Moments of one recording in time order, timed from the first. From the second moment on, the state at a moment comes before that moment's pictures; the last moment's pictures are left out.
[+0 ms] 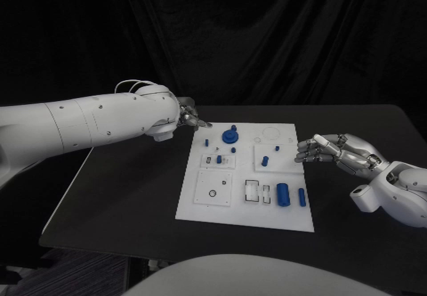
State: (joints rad) left arm 1.38 -0.73 -0.21 1.29 -1.09 0.01 -0.50; left_hand 1.15 0.18 -0.28 0.29 0.14 0.97 0.01 0.53 1.24 1.47 -0.05 1.57 1.31 1.46 -0.10 1.57 1.31 0.07 1.46 0.01 1.33 1.31; right arm 1.20 -0.99 -0.25 1.47 -0.39 0.07 0.54; right_hand 1.19 0.28 -0.29 0.29 0.40 0.66 0.18 0.36 0.12 0.38 0.27 0.83 0.07 0.50 0.24 0.65 0.07 0.13 0.66 0.29 0.11 0.27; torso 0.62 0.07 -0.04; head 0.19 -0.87
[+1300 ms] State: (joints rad) left arm 1.35 -0.61 -0.21 1.14 -1.09 0.13 -0.50; left_hand 1.17 0.19 -0.28 0.28 0.24 0.98 0.03 0.33 1.05 1.46 -0.04 1.57 1.31 1.47 -0.09 1.57 1.31 0.07 1.47 0.02 1.32 1.31; right arm 1.20 -0.98 -0.25 1.47 -0.36 0.08 0.58; right_hand 1.20 0.29 -0.27 0.29 0.41 0.66 0.18 0.36 0.12 0.38 0.27 0.82 0.07 0.49 0.25 0.64 0.07 0.12 0.65 0.29 0.10 0.26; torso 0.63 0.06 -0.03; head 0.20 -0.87
